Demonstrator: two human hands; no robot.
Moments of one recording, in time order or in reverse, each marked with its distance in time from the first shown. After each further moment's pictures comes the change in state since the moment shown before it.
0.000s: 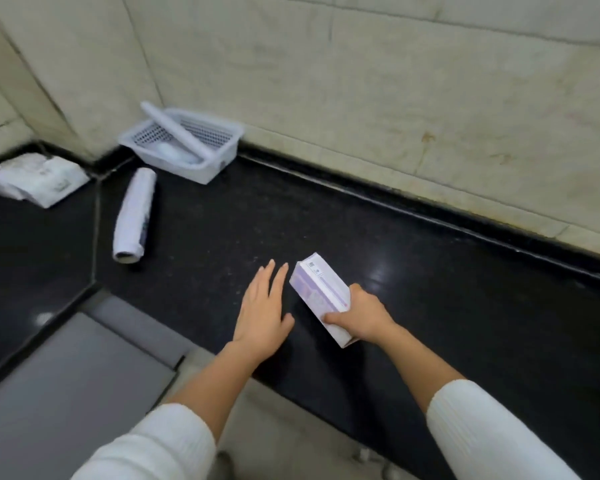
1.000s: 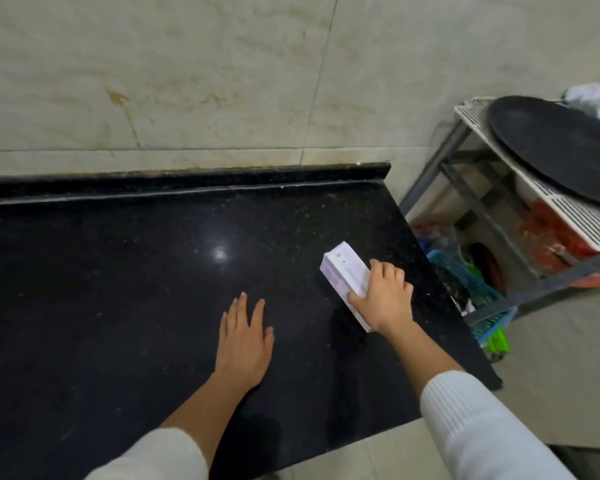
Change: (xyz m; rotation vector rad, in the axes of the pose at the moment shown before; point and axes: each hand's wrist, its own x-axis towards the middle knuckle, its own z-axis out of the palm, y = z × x) left_hand 0.009 0.216 0.188 0.053 -0.399 0.472; right_hand -0.129 0.273 -0.115 -0.245 0.649 0.685
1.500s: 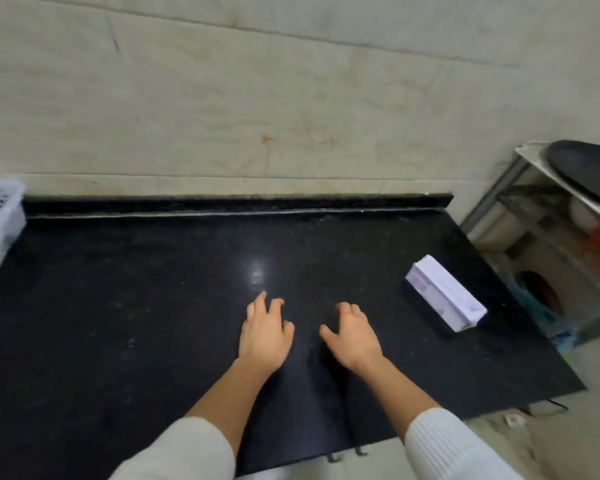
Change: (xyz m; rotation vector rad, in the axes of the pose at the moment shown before) left_hand -0.060 -0.149 -0.123 -0.212 0.100 -0.048; right_hand -0.147 -0.225 0.047 0.267 -0.143 -0.141
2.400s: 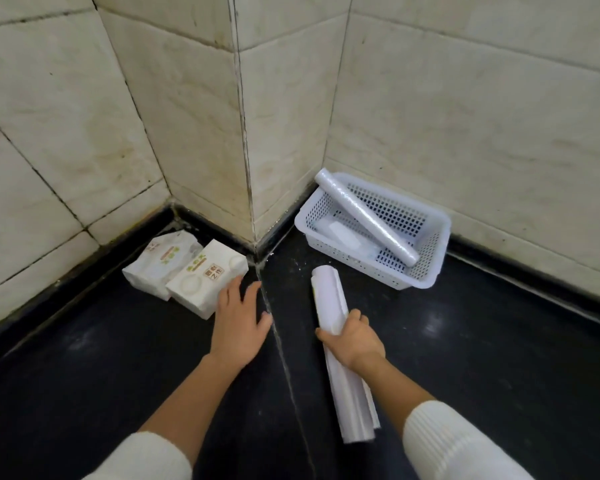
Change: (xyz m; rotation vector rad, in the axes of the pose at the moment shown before) left_hand -0.183 -0.536 -0.376 0.126 0.463 -0.592; right_hand -0.100 -0.580 0.300 -0.196 -0.441 -0.399
